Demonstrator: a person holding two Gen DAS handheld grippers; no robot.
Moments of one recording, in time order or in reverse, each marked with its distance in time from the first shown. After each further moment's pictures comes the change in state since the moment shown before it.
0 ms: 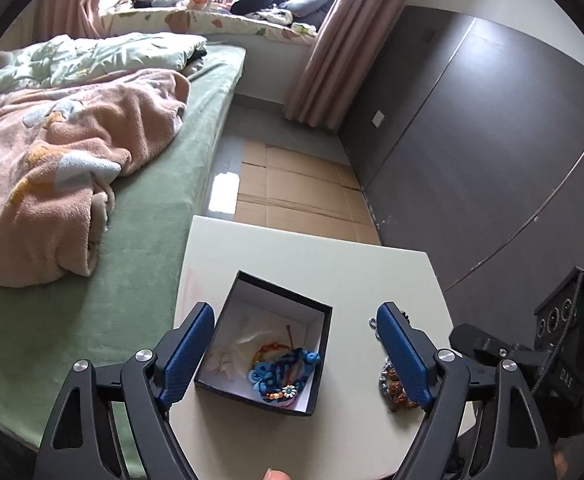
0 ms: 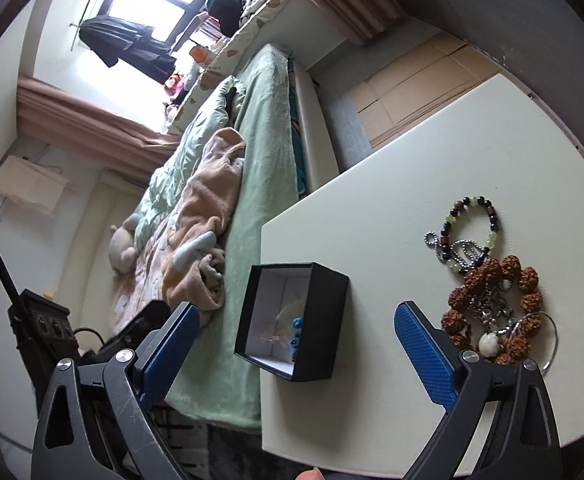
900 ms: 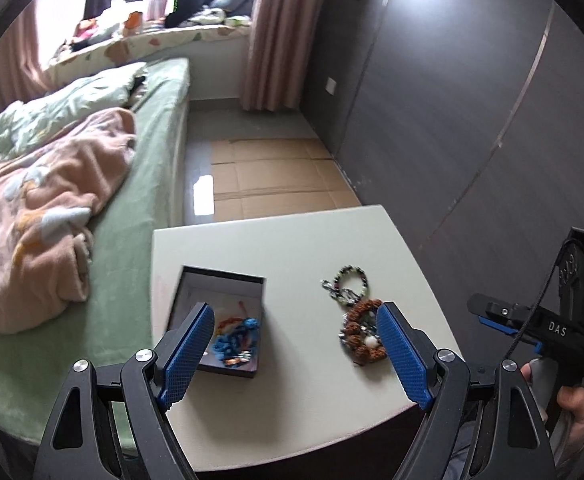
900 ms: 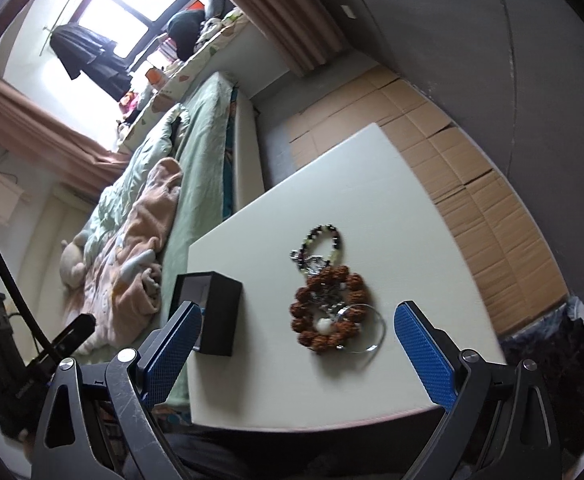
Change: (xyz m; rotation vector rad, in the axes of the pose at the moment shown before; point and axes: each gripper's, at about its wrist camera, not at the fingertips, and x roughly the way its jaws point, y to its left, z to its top) left arm -0.034 -0.092 -0.014 0.267 0.090 0.002; right arm -0.114 -0.060 -0.001 0.013 -0.079 -0.225
